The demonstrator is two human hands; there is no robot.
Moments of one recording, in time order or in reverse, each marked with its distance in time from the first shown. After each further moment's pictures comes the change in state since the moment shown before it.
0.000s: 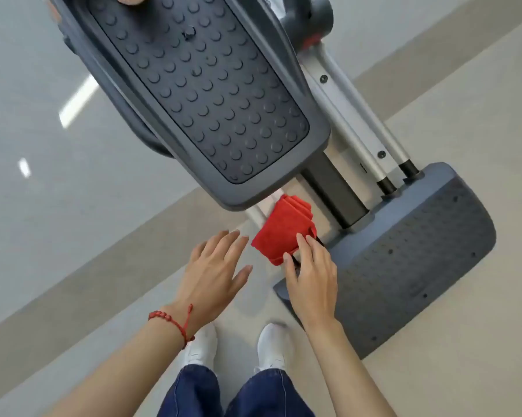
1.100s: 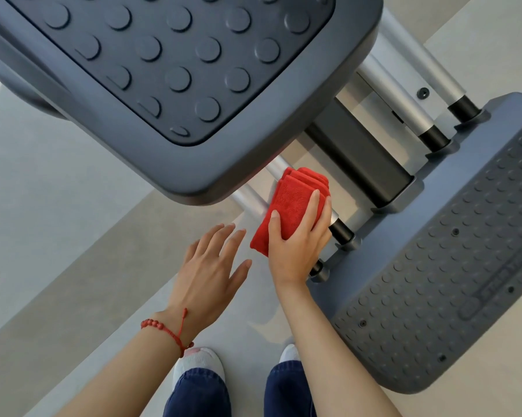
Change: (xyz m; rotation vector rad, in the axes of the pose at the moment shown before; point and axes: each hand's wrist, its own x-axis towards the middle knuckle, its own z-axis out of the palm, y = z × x) left_hand 0.045 -0.049 0.122 0.015 -0.129 -0.020; right_hand 0.073 0.020 0.158 0.335 0.366 0.336
